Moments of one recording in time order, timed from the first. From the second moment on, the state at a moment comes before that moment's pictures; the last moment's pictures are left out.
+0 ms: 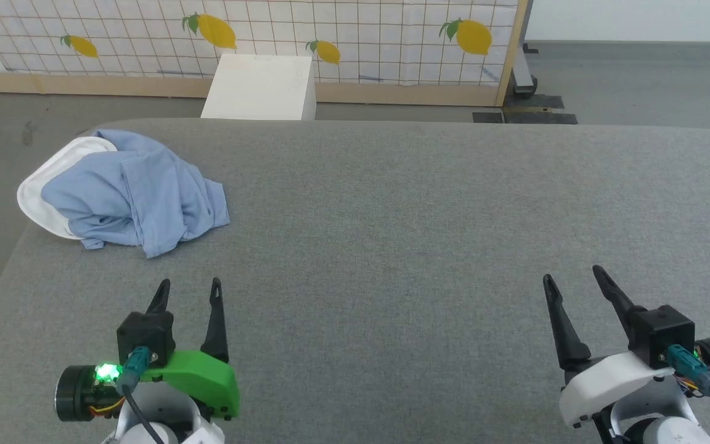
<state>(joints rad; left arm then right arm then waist) -0.01 0.06 -0.01 0.00 -0.02 0.00 0.00 0.02 -0.05 0.00 0.00 0.01 0.13 -0.02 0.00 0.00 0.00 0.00</state>
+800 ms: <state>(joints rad) -0.01 0.07 -0.03 0.01 -0.03 0.02 0.00 0.02 -0.05 0.00 0.00 0.02 0.13 -0.03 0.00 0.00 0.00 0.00</state>
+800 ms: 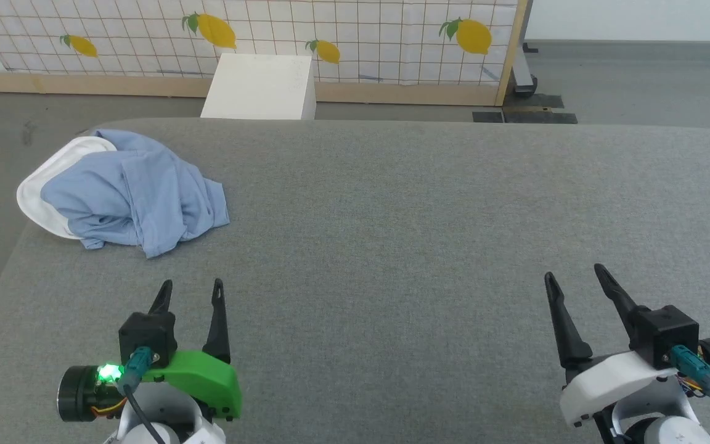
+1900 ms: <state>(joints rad) -0.01 0.10 -0.07 0.02 -0.05 0.04 0.00 0.02 -0.05 0.01 -0.01 0.05 0.13 -0.04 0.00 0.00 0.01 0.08</state>
